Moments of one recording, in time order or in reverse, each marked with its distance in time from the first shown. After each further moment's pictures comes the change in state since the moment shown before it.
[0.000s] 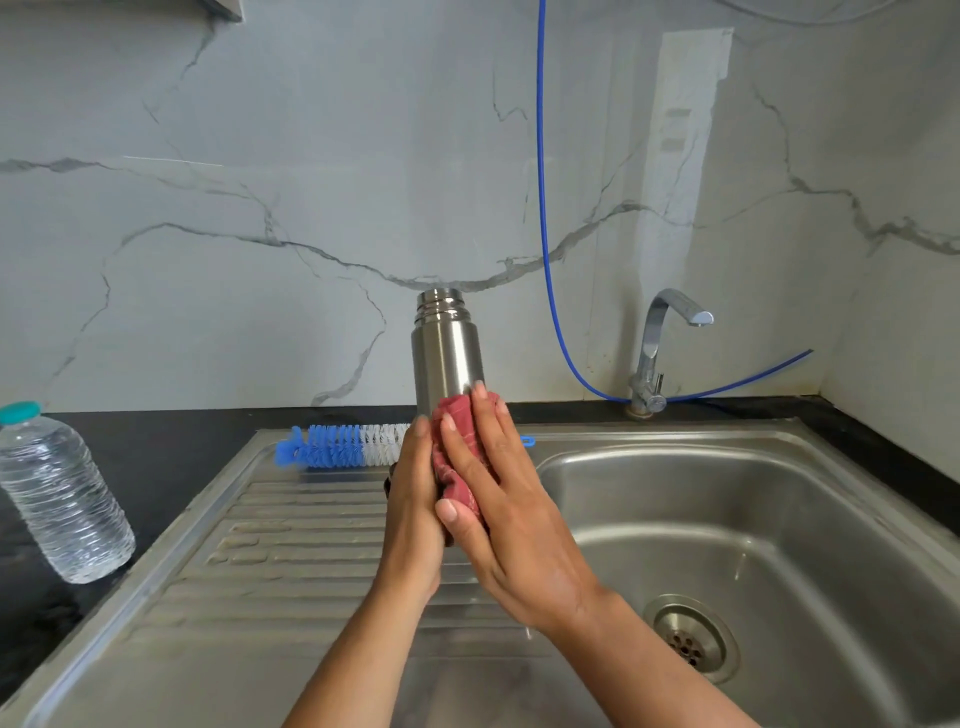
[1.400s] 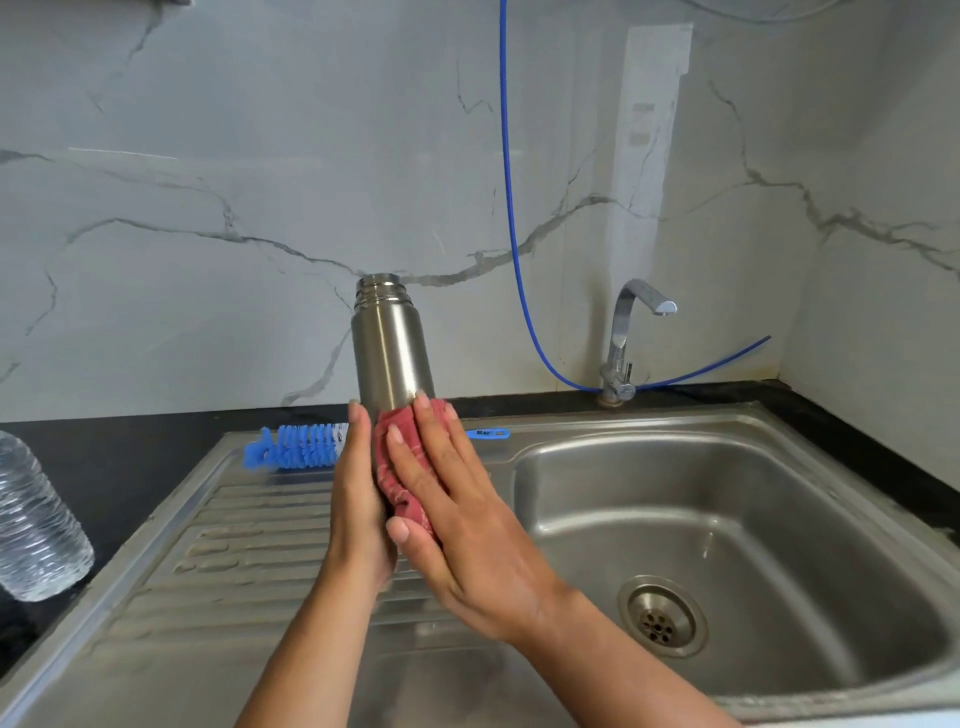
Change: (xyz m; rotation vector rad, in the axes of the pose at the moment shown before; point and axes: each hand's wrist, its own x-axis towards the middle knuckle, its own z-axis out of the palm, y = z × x) left_hand 0.008 0.012 -0.017 -0.280 -0.050 -0.082; right_hand -0.001 -0.018 -0.001 -0.010 -0.068 -0.084
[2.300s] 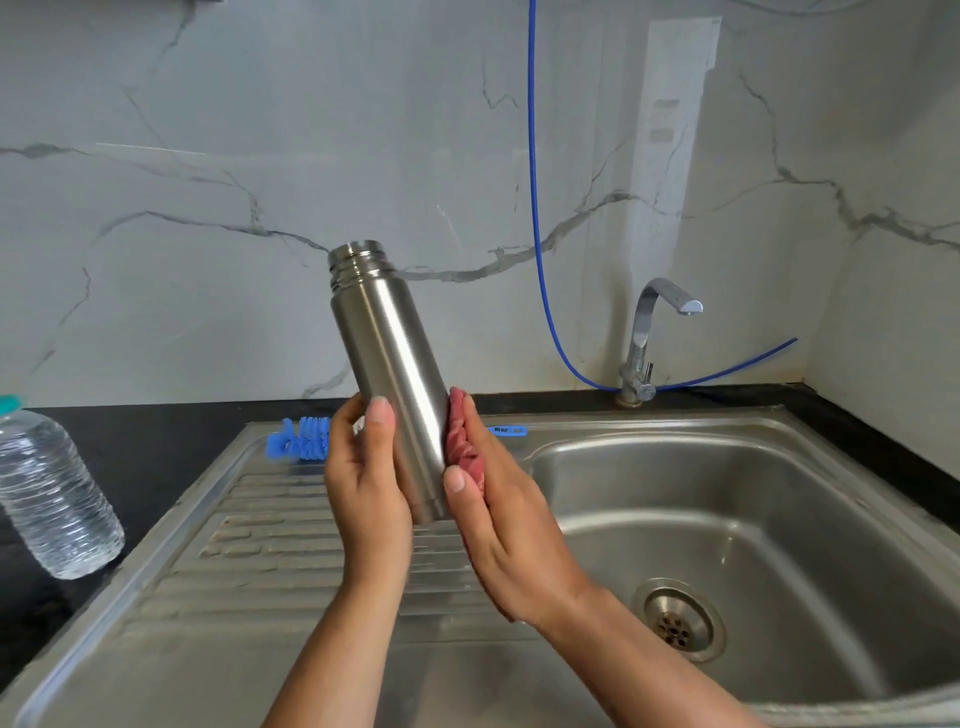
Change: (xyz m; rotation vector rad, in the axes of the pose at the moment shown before) left_hand -0.012 0.005 0.006 0.253 0.287 0.370; right_hand -0.003 -0.002 -0.007 0.322 0.030 0.289
